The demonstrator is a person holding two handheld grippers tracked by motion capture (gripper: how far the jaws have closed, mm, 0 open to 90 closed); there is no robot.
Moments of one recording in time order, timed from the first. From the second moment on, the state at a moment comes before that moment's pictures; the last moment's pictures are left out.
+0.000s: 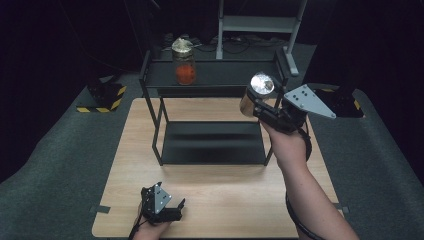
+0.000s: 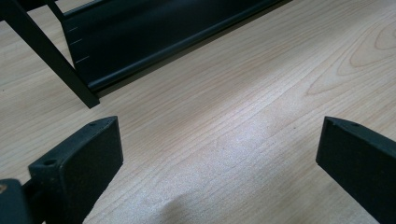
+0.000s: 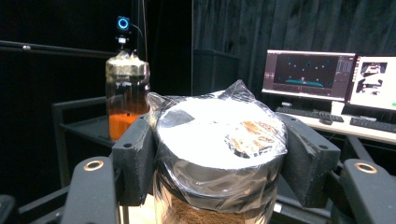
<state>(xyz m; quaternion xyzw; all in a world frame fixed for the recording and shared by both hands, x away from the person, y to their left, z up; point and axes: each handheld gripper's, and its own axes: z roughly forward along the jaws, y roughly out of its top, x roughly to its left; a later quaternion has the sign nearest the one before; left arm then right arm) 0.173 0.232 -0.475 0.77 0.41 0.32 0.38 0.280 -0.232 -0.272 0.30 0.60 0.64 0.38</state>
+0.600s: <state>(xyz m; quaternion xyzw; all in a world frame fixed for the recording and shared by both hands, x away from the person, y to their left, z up) 0.173 0.232 -0.475 0.77 0.40 0.32 0.38 0.296 -0.224 -0.247 0.30 0.59 0.64 0.39</state>
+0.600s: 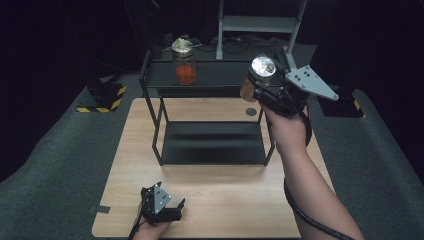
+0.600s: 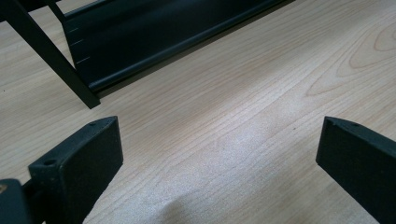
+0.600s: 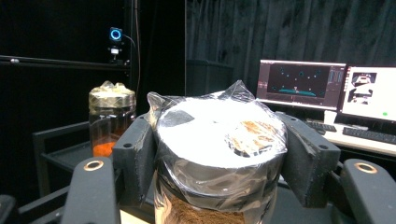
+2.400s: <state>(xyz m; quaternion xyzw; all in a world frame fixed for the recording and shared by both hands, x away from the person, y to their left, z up) 0.170 0.236 -0.478 0.76 0.41 0.32 0.39 0.367 -0.181 -0.228 0.32 0.60 0.62 0.40</state>
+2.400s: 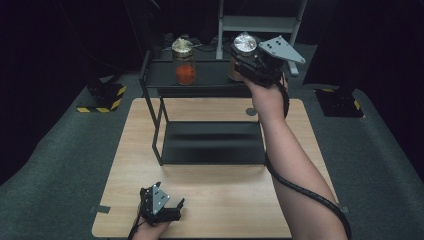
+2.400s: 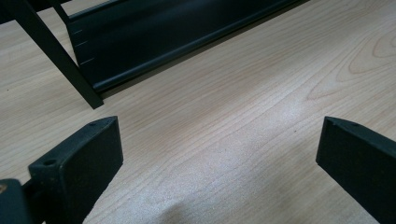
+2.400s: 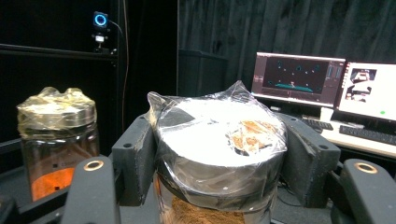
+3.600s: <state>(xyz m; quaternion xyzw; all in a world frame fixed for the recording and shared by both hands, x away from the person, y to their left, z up) 0.169 0.239 -0.478 0.75 0.41 0.32 0.40 0.395 -0.173 -0.239 0.34 0.61 0.62 0.36</state>
